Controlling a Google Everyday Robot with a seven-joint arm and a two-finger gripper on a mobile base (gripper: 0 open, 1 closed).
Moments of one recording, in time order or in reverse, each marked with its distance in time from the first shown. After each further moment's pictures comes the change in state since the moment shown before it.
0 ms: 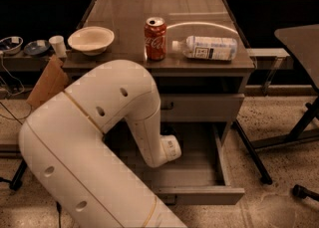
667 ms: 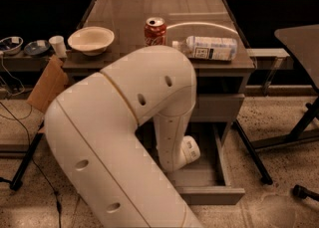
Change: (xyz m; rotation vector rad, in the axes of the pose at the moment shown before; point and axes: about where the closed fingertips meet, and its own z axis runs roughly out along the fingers) arm -0.002 -0.033 -0.049 -0.060 0.080 -0.089
